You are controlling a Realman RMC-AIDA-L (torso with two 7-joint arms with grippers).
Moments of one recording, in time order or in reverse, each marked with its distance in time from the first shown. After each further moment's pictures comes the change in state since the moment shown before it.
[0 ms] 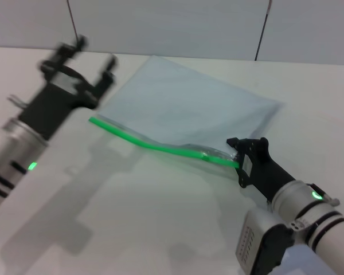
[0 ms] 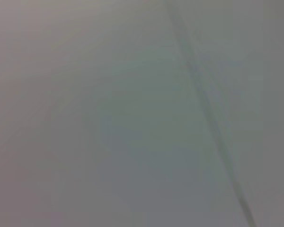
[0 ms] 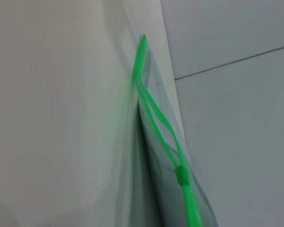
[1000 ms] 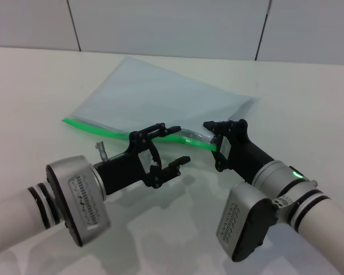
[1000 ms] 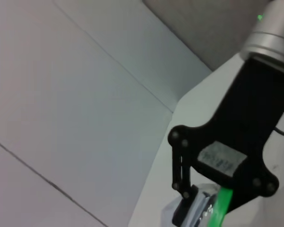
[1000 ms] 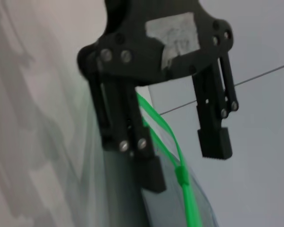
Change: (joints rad) left arm -0.078 -0.012 0.132 -0.073 0.322 -0.250 0.463; right arm 0.096 -0.002 0.002 -0.030 -0.004 0.034 0.139
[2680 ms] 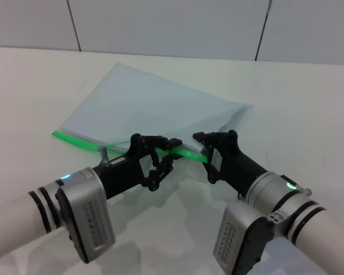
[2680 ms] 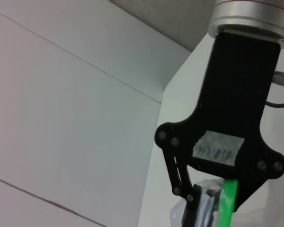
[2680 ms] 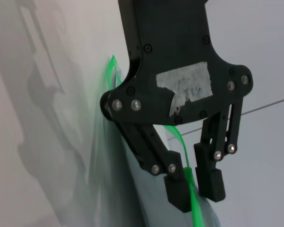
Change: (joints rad) left arm 0.006 -0.002 -0.006 -0.017 -0.006 -0.021 0.264; right arm -0.033 0.003 -0.002 -0.021 -0.099 0.005 0.003
